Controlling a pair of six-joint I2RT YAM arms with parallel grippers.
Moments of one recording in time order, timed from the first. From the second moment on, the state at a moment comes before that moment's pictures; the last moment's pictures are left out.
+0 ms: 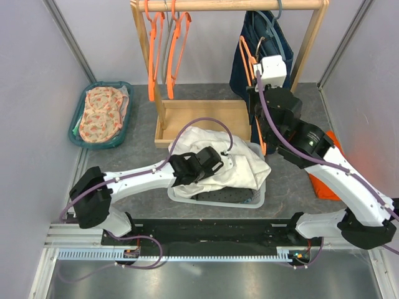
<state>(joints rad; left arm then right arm) -1.04 1.50 1.06 -0.51 -0.35 0.34 0.87 1.25 1.64 -0.48 0.83 -0.03</state>
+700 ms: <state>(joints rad) -1.03 1.54 0.93 -0.35 -0.49 0.36 0.70 1.68 2.19 -0.60 0.64 0.03</state>
